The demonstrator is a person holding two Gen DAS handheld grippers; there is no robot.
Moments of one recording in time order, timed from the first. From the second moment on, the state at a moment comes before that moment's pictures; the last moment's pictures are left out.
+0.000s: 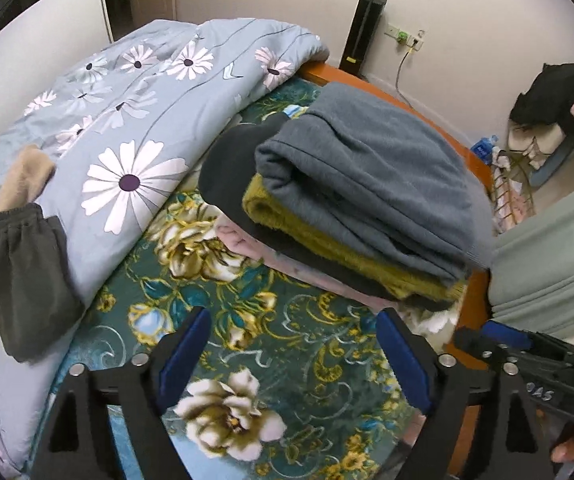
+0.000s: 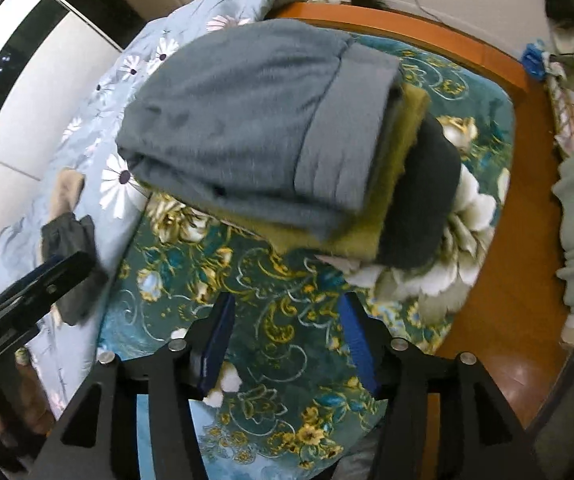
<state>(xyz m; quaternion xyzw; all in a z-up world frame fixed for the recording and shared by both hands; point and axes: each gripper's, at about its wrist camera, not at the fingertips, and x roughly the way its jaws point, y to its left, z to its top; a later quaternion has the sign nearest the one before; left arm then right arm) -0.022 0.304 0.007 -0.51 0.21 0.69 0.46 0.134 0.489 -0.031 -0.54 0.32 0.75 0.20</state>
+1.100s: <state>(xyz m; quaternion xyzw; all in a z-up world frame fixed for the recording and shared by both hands) -0.017 0.367 -0.014 -0.51 0.25 0.73 0.37 0.116 0.521 -0.058 -0.54 0.21 0.80 0.16</state>
